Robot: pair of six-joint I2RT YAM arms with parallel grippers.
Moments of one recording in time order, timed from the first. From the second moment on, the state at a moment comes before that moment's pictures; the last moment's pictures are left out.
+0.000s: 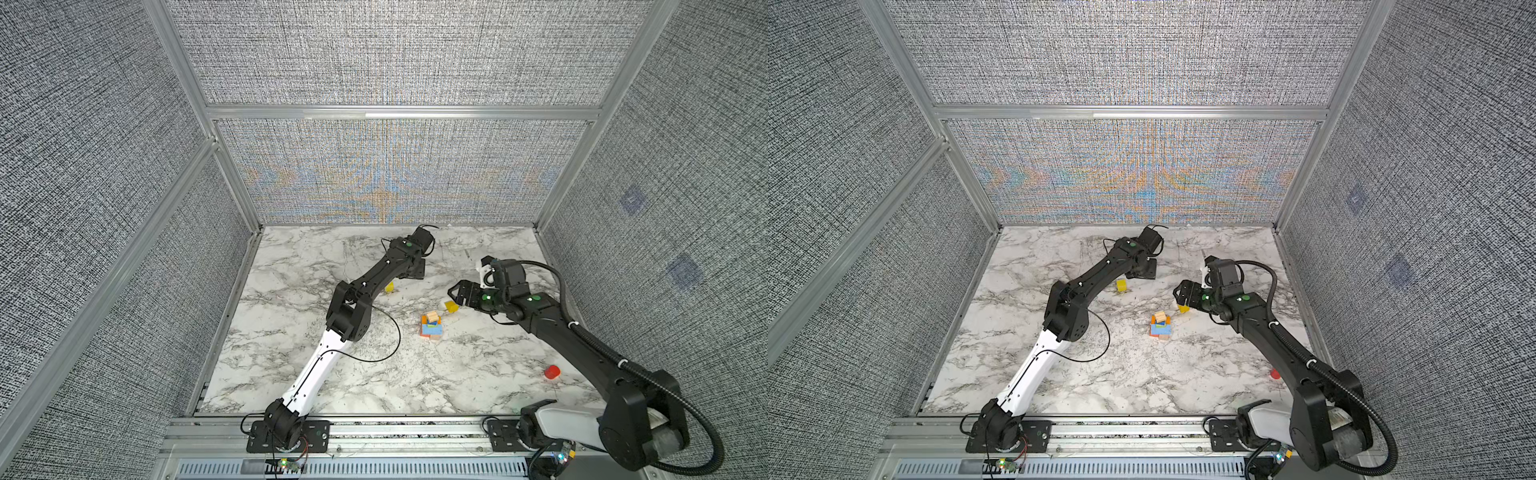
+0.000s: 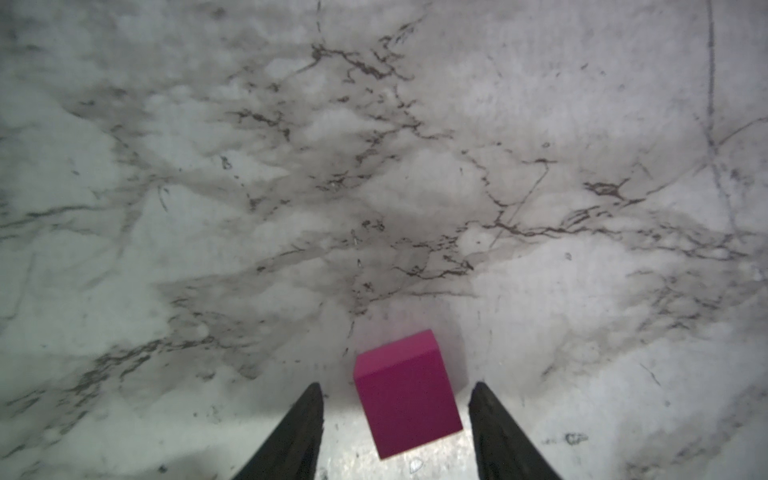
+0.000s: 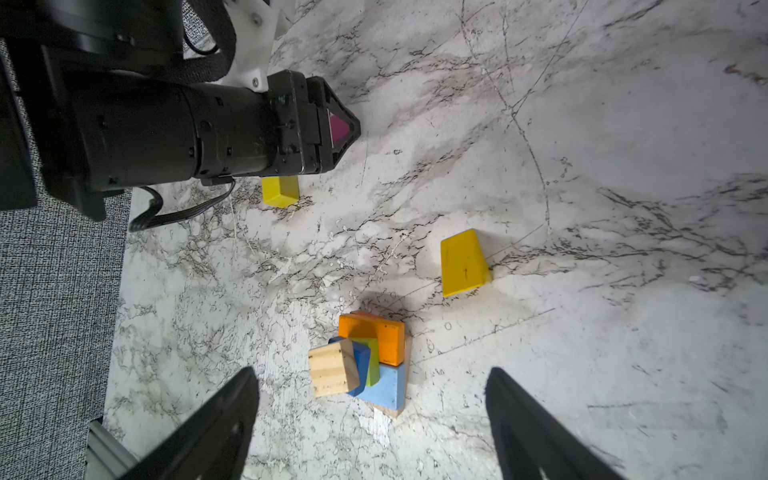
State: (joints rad) left arm -0.69 2.72 2.58 -1.05 -0.14 -0.49; right arm 0.30 1.26 0.88 -0.41 -0.26 0.53
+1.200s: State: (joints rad) left arm -0.72 2.41 2.31 -1.05 -0.16 -0.49; right arm 0.28 1.28 0.88 -0.41 -0.27 0.54
